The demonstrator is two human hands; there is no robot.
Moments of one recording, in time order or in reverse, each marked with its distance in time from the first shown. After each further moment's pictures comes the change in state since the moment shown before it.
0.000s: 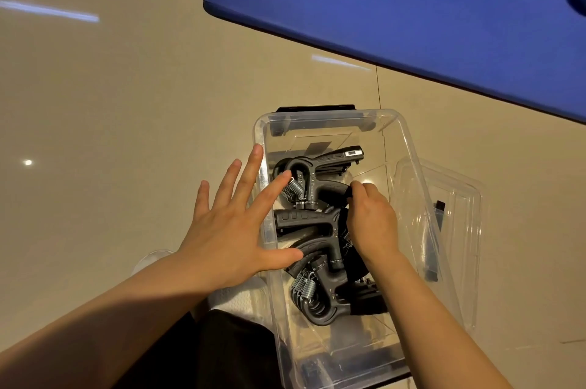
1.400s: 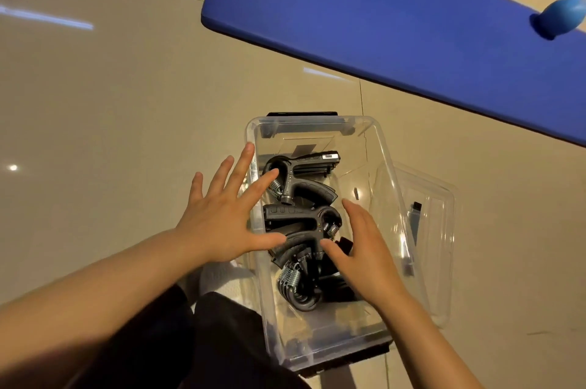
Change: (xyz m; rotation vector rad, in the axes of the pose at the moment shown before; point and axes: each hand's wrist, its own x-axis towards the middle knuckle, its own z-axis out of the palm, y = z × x) left_hand -0.001 -0.002 -0.005 0.071 -0.054 0.005; right_hand -0.070 -0.008 -0.078 0.514 -0.323 0.082
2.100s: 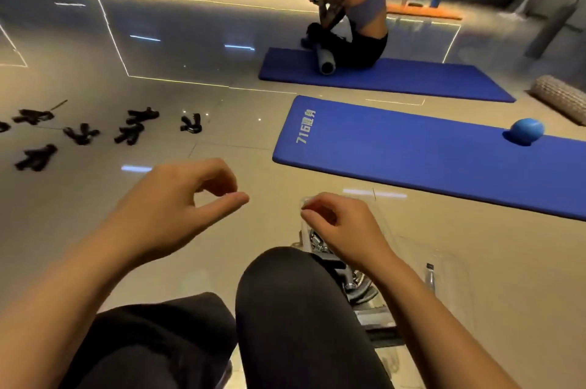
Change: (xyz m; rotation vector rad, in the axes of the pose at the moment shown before) left_hand -0.340 0.068 -0.179 -0.187 0.736 0.071; right_hand -0.158 -0.198 -0.114 0.146 0.174 -0.541
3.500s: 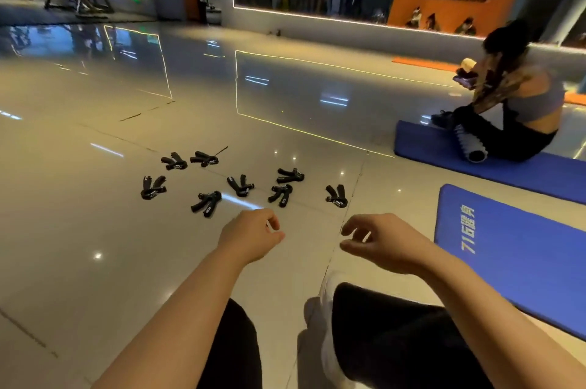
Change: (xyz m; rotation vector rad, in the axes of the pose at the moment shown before) left_hand 0.026 -0.434 -0.179 -0.002 0.108 -0.585; right_hand 0.285 -0.305 0.235 -0.406 -0.448 -0.184
